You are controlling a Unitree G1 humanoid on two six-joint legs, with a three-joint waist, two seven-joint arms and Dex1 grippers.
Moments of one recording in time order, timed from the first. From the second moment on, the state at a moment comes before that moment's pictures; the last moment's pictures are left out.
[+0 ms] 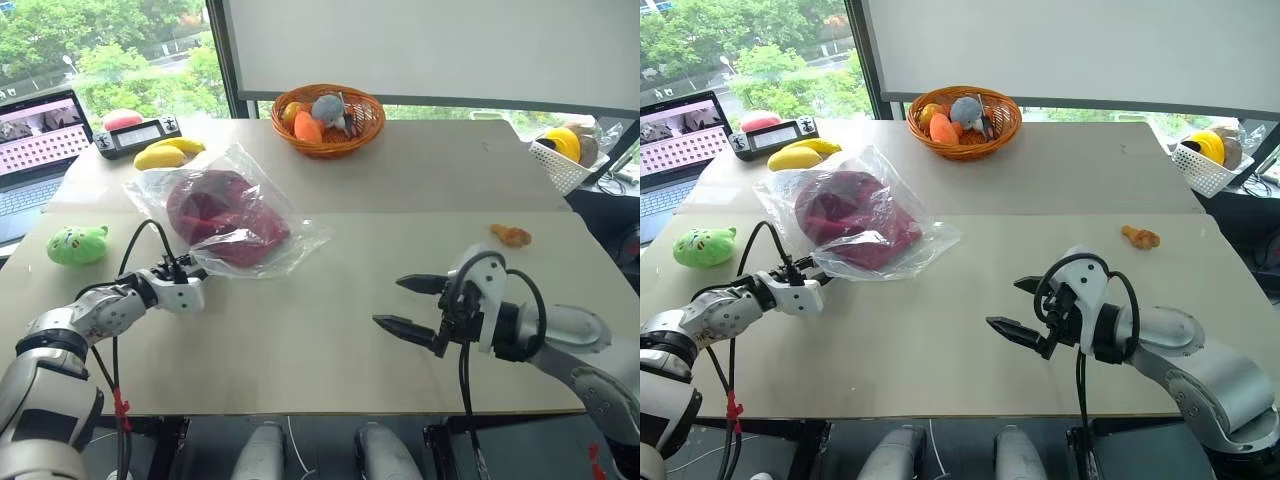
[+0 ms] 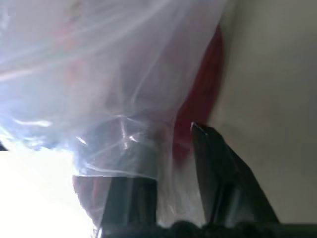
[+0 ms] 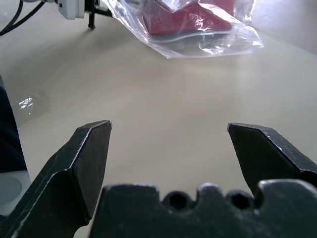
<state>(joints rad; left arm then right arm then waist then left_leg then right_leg) -0.72 0.86 -0.39 1.19 0.68 -1.10 0.06 -0.15 -0.82 -0.09 -0.68 0.77 0.83 0.61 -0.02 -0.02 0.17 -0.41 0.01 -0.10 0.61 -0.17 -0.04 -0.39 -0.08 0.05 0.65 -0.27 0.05</state>
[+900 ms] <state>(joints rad) -0.50 0.96 -0.12 1.18 -0.01 -0.92 -0.50 -0.16 -0.78 -0.05 -0.63 0.71 0.82 0.67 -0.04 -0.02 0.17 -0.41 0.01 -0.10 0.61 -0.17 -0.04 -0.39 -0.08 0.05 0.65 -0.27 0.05</state>
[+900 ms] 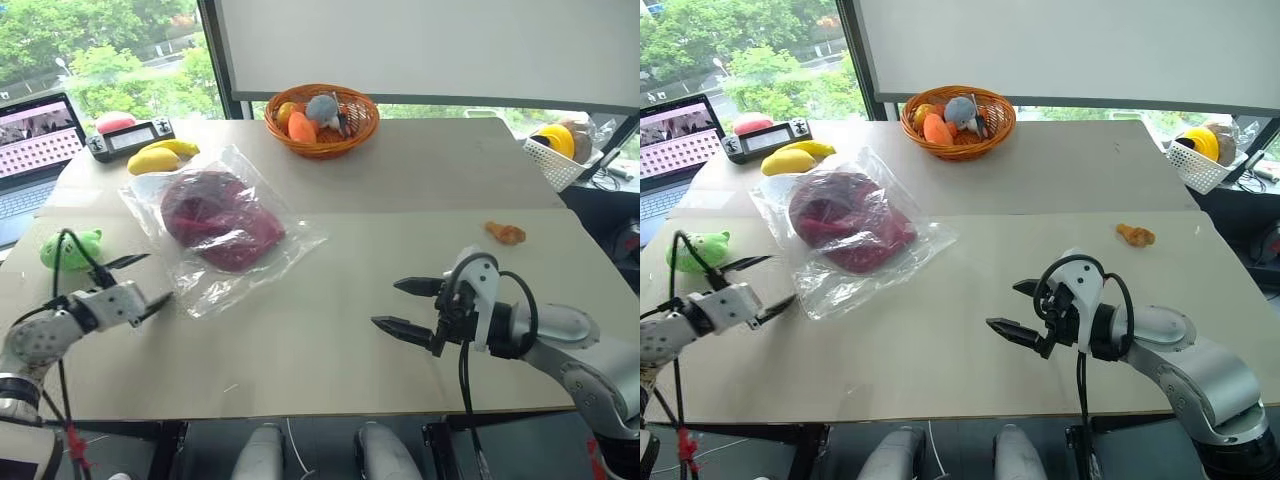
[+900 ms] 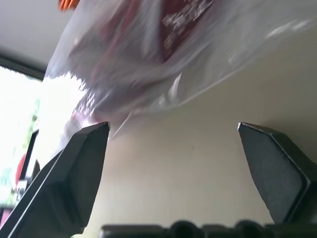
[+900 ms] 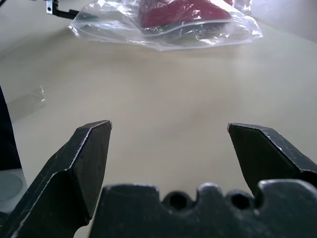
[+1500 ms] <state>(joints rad) -0.21 0.85 -0.01 0.01 -0.54 0.19 -0.99 -0.19 -0.77 -0.04 -0.59 0.69 0.82 0.70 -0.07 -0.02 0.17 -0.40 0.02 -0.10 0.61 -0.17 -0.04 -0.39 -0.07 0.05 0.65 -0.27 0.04</state>
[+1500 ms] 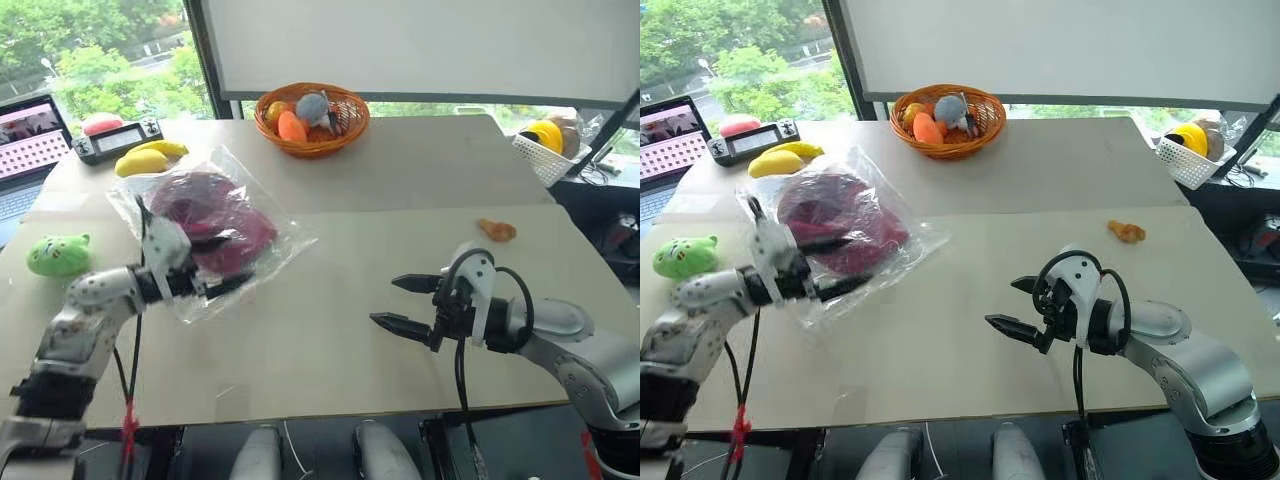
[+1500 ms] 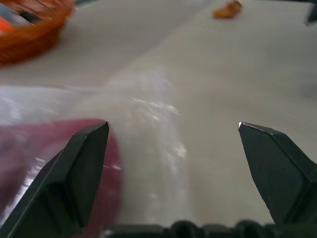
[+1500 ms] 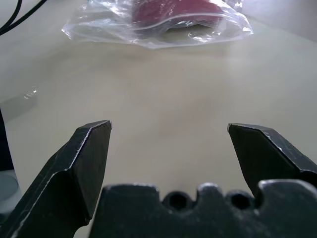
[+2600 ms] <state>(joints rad) -0.18 0.65 -0.03 0.02 -0.17 -0.05 -0.76 -0.17 -0.75 -0.05 -0.61 0.69 0.82 0.66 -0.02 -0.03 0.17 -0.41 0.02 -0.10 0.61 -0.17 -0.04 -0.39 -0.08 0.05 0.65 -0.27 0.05</state>
